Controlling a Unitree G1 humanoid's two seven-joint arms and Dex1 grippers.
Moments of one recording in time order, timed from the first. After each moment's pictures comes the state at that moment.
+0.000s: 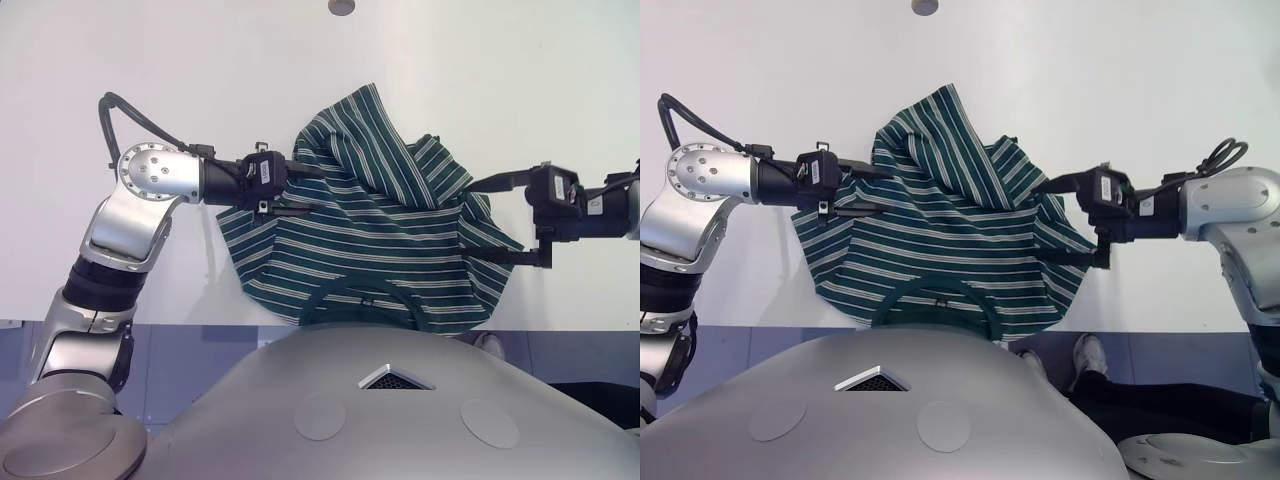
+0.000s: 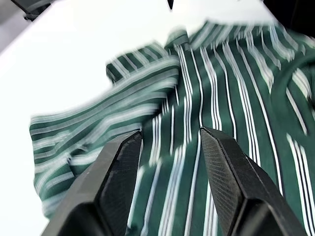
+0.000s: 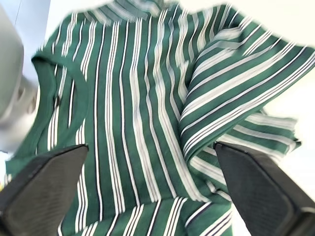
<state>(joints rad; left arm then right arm) -0.16 0.67 -0.27 -0.28 -0.29 0.23 -1.14 0.14 -1.12 -0.03 -0.41 0.55 0.42 1.23</state>
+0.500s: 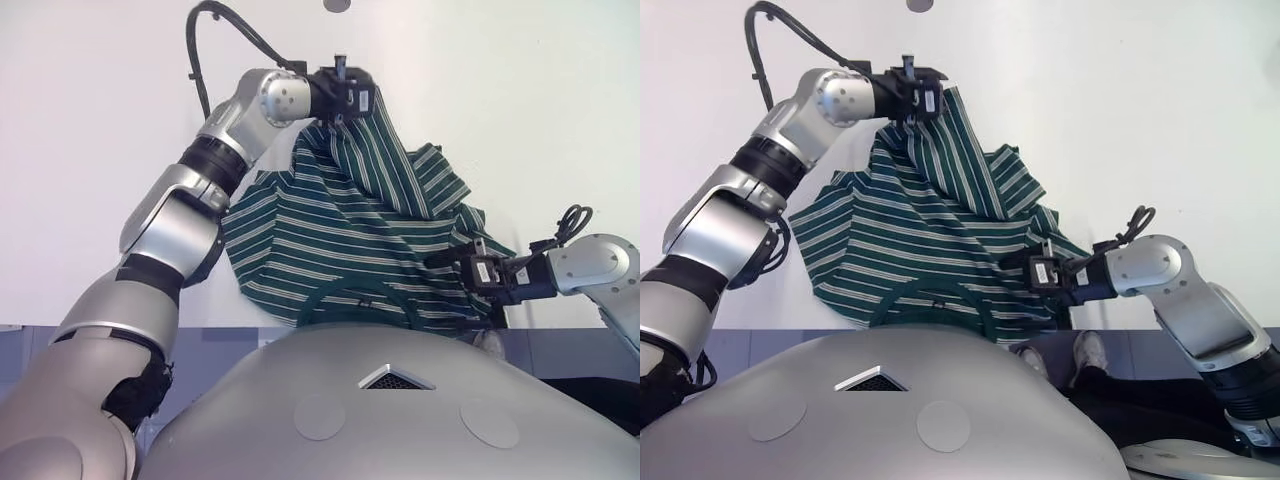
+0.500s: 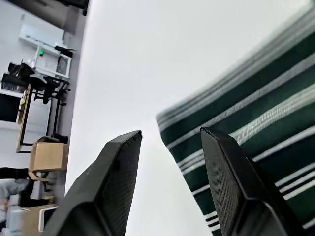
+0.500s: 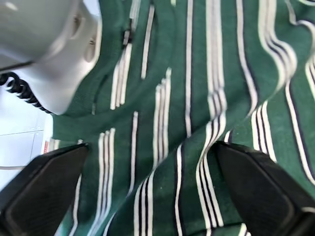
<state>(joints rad) -0.84 0.24 -0.69 0.93 0.46 -0.37 -0.52 0.36 -1.08 0.25 -0.53 0.26 0.28 1.19</state>
